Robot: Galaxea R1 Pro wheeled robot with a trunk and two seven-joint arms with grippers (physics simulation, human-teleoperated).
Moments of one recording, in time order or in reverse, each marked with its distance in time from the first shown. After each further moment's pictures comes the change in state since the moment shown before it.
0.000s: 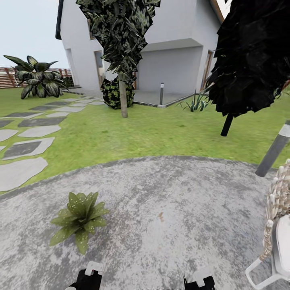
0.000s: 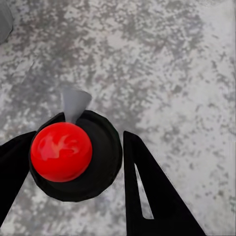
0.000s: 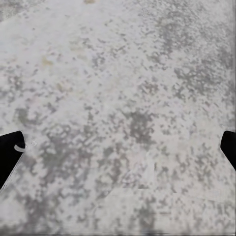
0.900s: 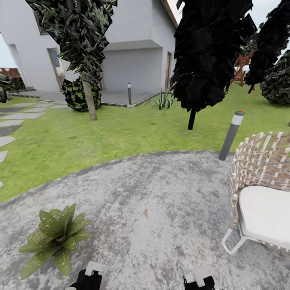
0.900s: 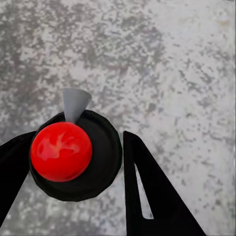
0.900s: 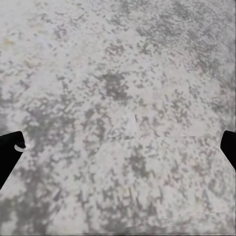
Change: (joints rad) left arm 0.000 -0.002 0.001 0.001 -0.001 0.000 -0.002; right arm 0.000 0.000 0.000 0.000 0.000 -0.001 0.000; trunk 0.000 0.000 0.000
